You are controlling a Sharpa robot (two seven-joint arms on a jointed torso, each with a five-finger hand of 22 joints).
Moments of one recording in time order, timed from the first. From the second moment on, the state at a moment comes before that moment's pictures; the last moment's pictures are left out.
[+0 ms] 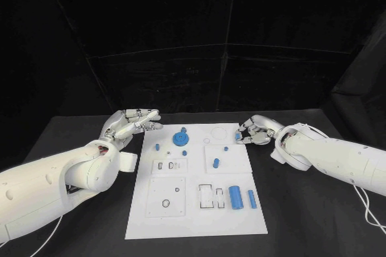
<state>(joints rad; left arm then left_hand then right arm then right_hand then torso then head) 1.18 -0.85 -0.03 1.50 -0.04 -0.33 0.49 1.31 -0.02 0.11 0.07 0.05 0.98 0.22 0.09 0.07 1.06 0.17 0.10 0.07 1.14 0.11 0.16 0.17 0.17 0.92 0.24 0.20 0.07 1.15 -0.83 -0.02 1.19 -1.12 -0.30 0.19 1.47 0.03 0.00 0.05 0.19 1.01 0.15 0.10 0.07 1.45 0.07 1.36 1.39 1.47 0.00 1.52 1.31 0.02 1.47 0.11 1.55 1.31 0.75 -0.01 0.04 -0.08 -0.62</state>
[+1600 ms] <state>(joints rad) 1.18 -0.83 -0.03 1.46 -0.04 -0.32 0.48 1.30 0.00 0.11 0.06 0.05 1.04 0.20 0.08 0.07 1.14 0.14 0.10 0.07 1.23 0.09 0.18 0.21 0.17 1.00 0.21 0.23 0.08 1.17 -0.73 -0.02 1.49 -1.19 -0.47 -0.08 1.45 0.08 0.11 0.00 0.18 1.07 0.14 0.12 0.07 1.45 0.04 1.37 1.42 1.46 -0.03 1.52 1.31 0.02 1.47 0.08 1.55 1.31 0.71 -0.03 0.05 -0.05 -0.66</state>
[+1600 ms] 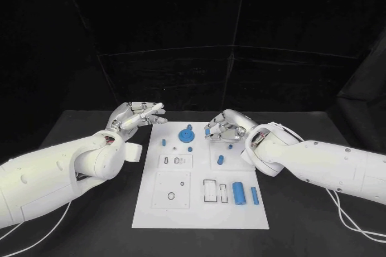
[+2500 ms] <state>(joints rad) 1.18 -0.83 -0.03 1.46 -0.04 -0.31 0.44 1.30 0.00 0.11 0.05 0.05 1.06 0.18 0.09 0.07 1.18 0.12 0.10 0.07 1.26 0.07 0.20 0.24 0.17 1.02 0.19 0.24 0.08 1.11 -0.52 -0.06 1.43 -1.45 -0.38 -0.26 1.42 0.06 0.12 0.00 0.19 1.07 0.14 0.12 0.07 1.46 0.04 1.36 1.40 1.46 -0.03 1.52 1.31 0.02 1.47 0.08 1.55 1.31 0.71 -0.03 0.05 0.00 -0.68</state>
